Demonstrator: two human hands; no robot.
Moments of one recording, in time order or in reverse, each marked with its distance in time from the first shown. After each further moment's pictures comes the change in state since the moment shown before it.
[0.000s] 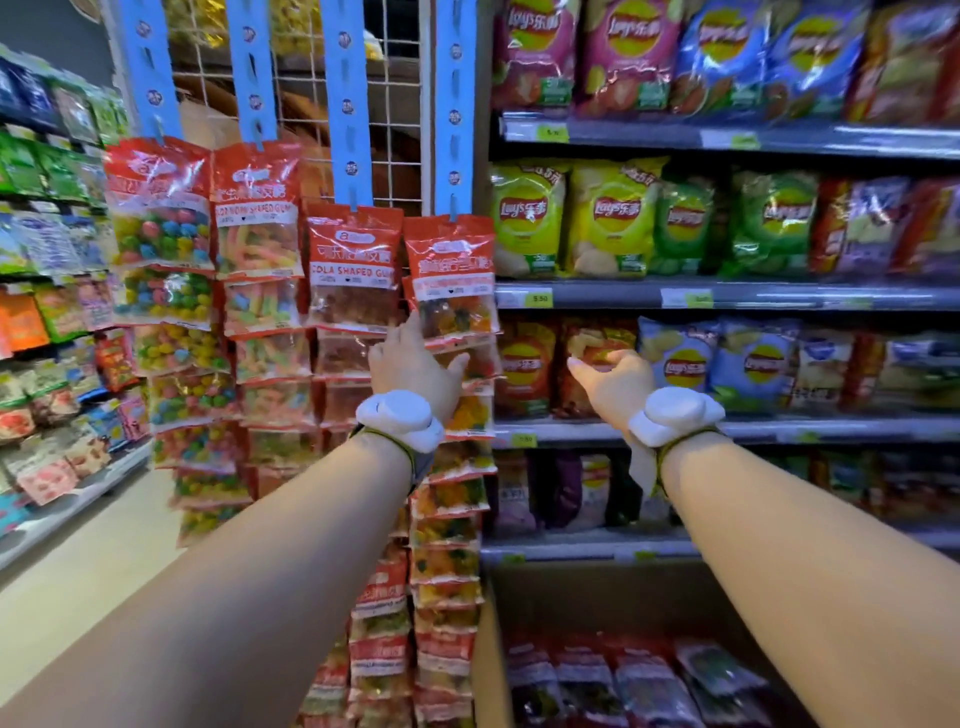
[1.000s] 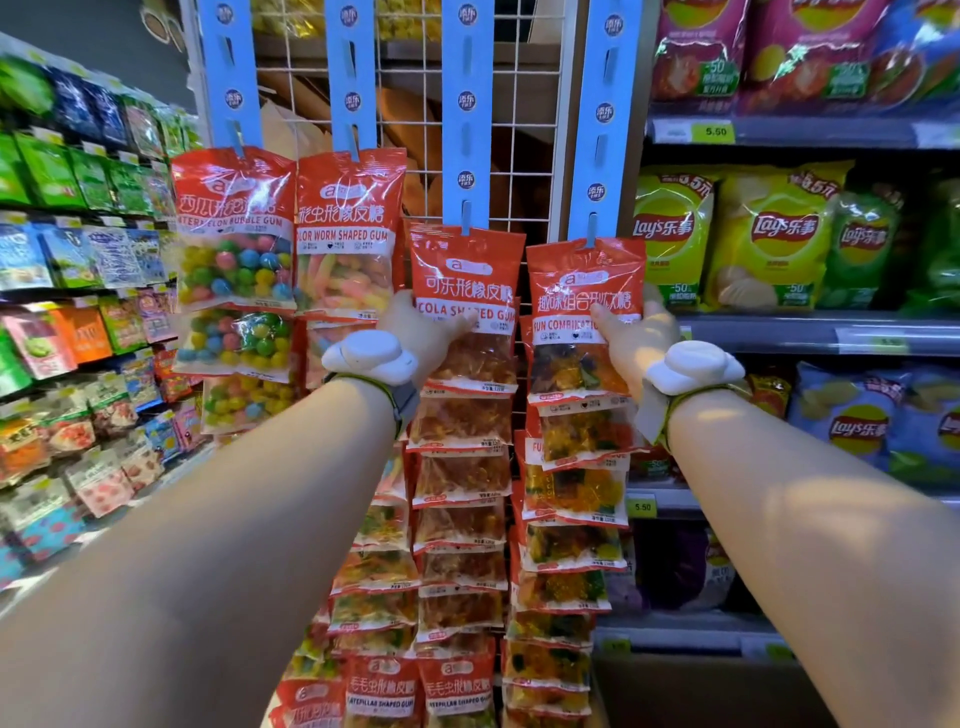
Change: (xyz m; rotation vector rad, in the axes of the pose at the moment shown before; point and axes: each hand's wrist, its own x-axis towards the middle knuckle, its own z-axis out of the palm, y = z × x) left_hand 0.181 -0.091 -0.033 -0.417 -0.035 -0.194; right_hand 0.109 -0.122 0.139 0.290 0.097 -0.088
